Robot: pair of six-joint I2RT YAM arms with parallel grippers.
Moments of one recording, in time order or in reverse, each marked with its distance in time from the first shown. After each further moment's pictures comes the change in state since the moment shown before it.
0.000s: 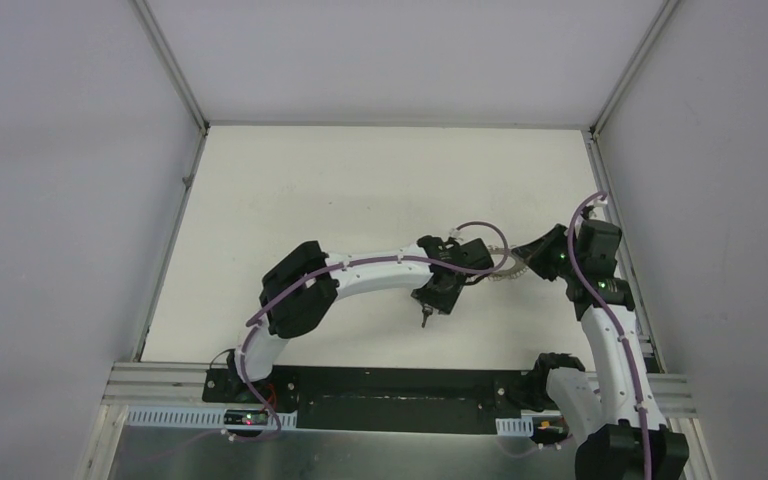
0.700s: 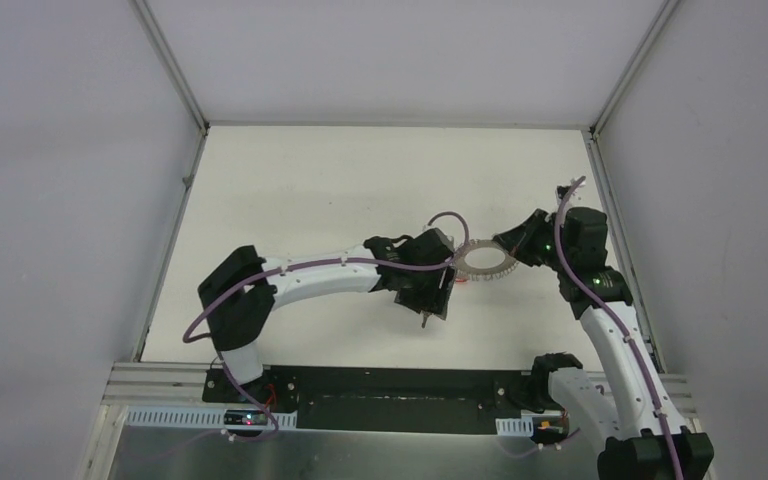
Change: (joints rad) left arm 0.083 -0.372 -0.416 0.340 0.284 -0.120; right arm 0.213 0.001 0.106 0.057 0.011 -0.053
